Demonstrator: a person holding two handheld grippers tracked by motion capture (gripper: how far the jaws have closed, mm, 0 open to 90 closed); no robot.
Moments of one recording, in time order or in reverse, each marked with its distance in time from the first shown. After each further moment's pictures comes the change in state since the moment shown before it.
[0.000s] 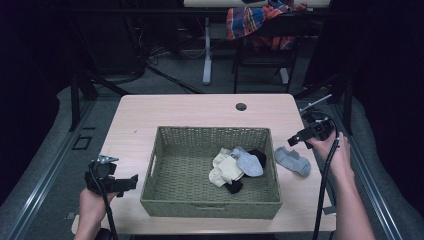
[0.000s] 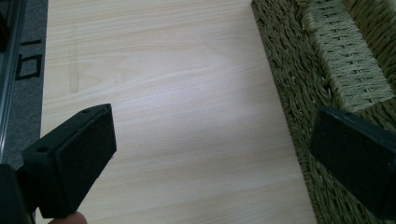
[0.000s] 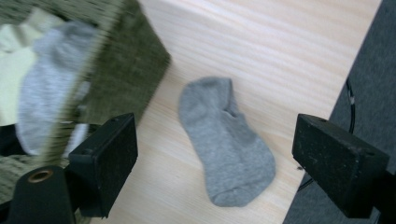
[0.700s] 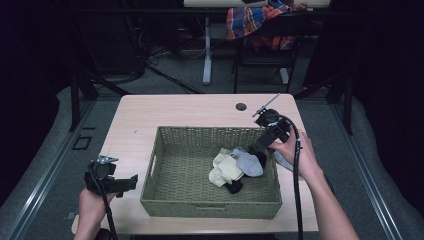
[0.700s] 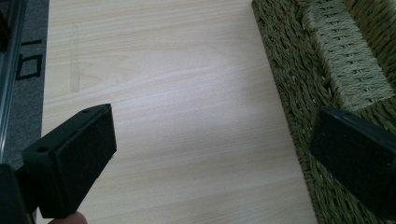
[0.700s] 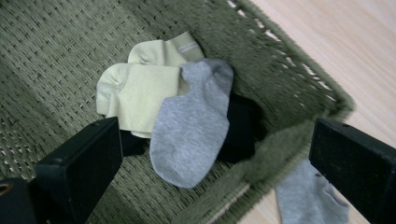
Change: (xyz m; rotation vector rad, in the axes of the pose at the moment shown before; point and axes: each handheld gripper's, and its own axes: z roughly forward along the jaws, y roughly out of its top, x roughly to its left) left arm 0.001 -0.001 -0.001 -0.003 0.002 0.001; right arm 0.130 0.031 -0.002 -0.030 0.068 -0.364
